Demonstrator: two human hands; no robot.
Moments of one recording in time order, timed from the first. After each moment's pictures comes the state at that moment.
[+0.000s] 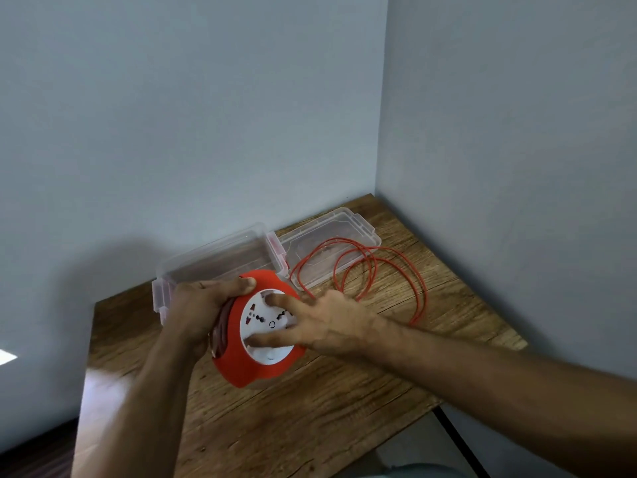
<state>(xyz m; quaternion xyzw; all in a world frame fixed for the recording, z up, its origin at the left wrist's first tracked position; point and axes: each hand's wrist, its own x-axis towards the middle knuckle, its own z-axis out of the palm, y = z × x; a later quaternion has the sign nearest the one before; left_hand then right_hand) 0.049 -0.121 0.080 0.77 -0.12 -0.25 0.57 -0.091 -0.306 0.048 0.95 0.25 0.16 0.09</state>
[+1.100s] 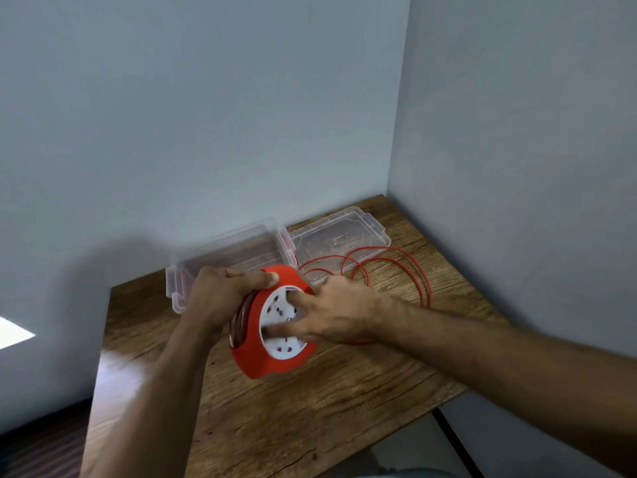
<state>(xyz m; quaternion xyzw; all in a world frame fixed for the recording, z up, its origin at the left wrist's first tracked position) 0.031 -0.125 0.097 0.83 -0.15 -0.21 0.50 -0.081 -0.312 0.062 0.93 0.32 0.13 0.12</state>
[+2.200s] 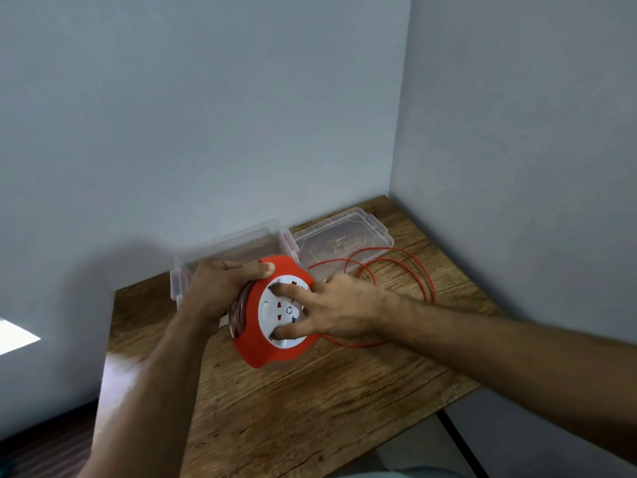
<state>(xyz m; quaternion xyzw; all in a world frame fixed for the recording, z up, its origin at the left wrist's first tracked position) 0.043 -0.125 0.105 0.82 -0.17 -0.21 0.51 -0.079 -0.314 0.068 0.93 0.33 0.12 0.13</state>
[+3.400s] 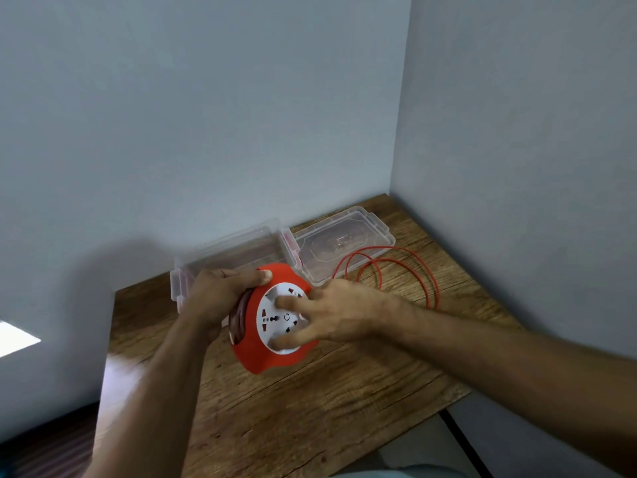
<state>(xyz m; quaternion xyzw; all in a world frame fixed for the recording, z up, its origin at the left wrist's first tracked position) 0.059 -0.118 0.079 0.80 -0.14 -0.24 0.53 -0.076 -0.310 0.063 0.93 0.34 0.09 0.13</state>
